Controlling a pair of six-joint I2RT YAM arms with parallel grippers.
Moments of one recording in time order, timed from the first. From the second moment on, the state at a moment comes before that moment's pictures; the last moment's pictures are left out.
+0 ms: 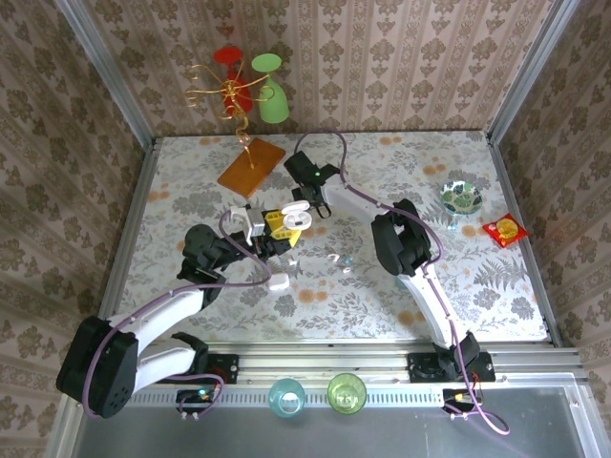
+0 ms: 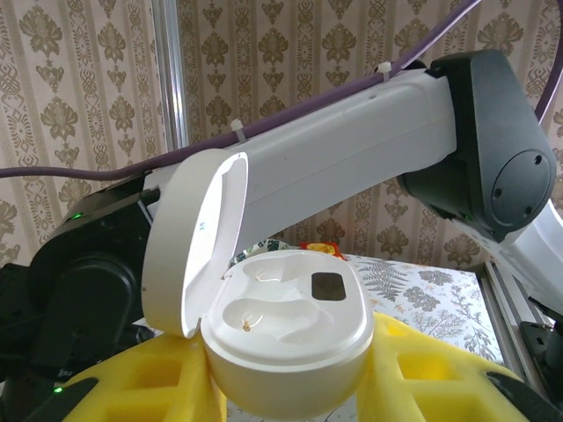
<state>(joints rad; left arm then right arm) -0.51 1.10 0.43 0.89 0.80 -0.14 0.61 2.46 2.15 -0.79 0.24 0.28</state>
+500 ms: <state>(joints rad) -0.51 1.10 0.42 0.90 0.80 -0.14 0.61 2.56 2.30 -0.90 0.28 0.24</state>
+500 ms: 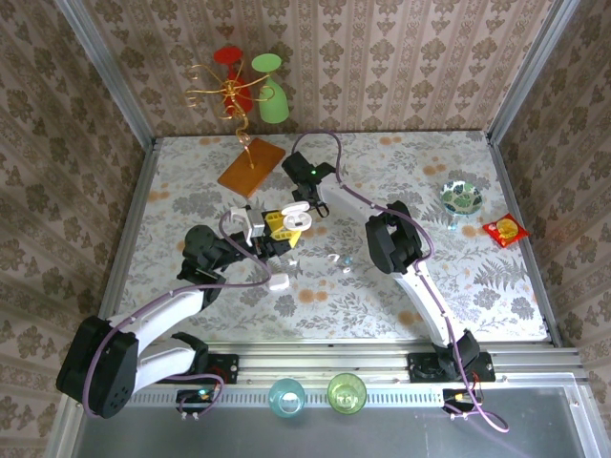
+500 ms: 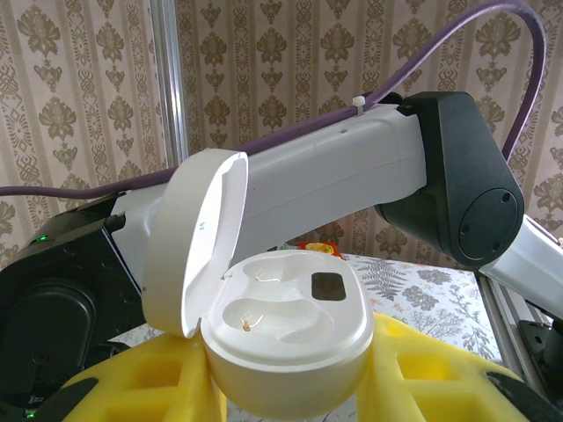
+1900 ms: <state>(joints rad) -0.51 1.09 0.42 0.91 0.82 -0.14 0.52 1.90 1.24 -0.77 0.26 0.26</state>
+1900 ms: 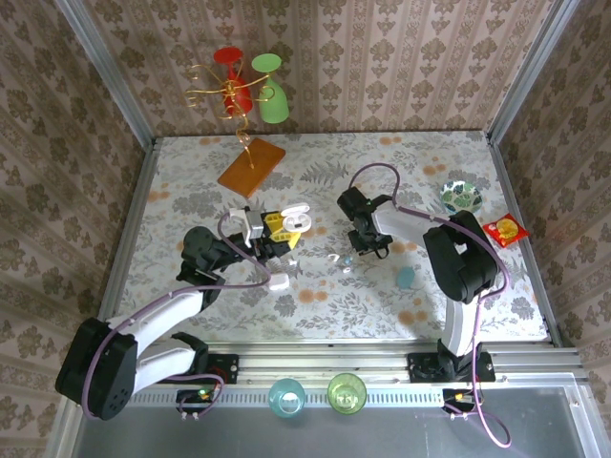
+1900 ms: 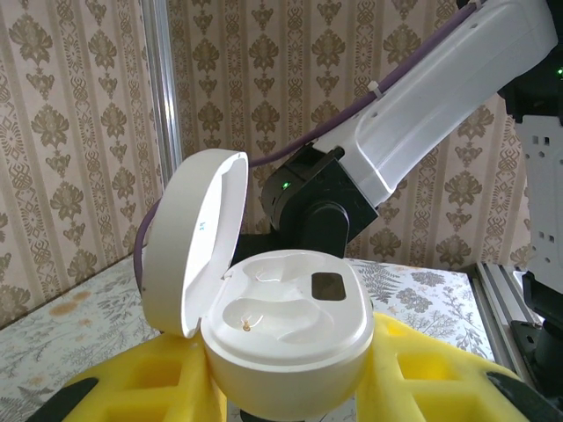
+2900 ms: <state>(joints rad) -0.51 1.06 0.42 0.88 0.83 -0.14 0.64 2.05 1.39 -0.98 0.53 0.35</state>
